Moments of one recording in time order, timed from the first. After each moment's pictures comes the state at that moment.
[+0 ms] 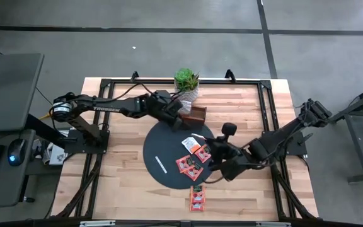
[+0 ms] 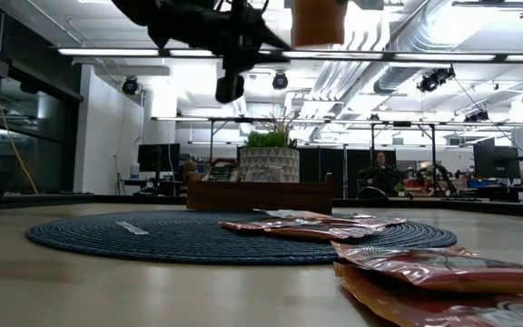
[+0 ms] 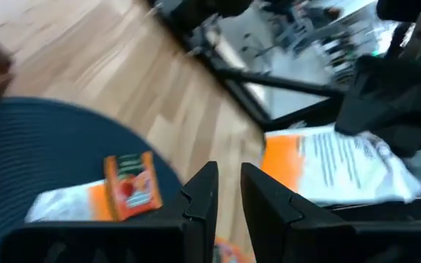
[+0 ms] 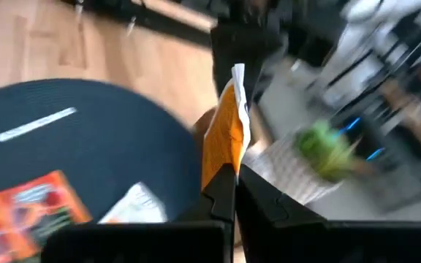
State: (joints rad) left arm 0.18 1.54 1.07 0.07 0.44 -0.77; right arm 0.54 1.49 1.22 -0.61 1.02 0.22
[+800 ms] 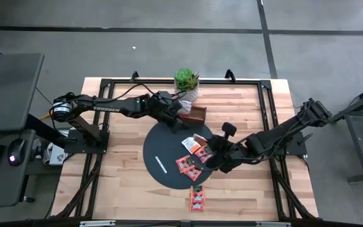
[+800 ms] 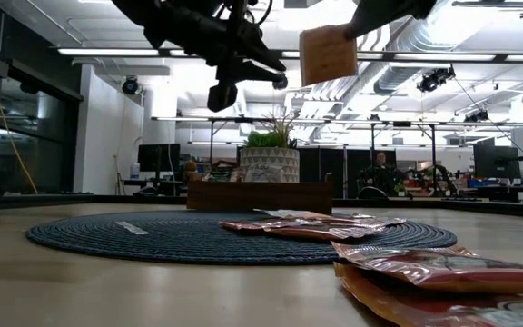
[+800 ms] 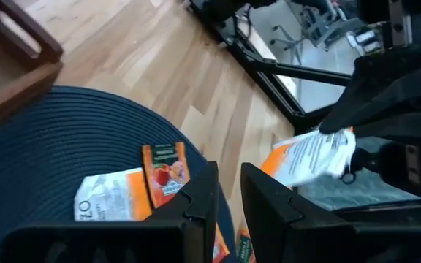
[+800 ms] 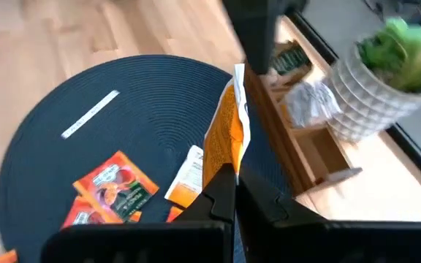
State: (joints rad) left arm 0.18 1.54 1.07 -0.02 0.38 -0.71; right arm 0.47 1.49 1.22 -0.72 0.76 0.61
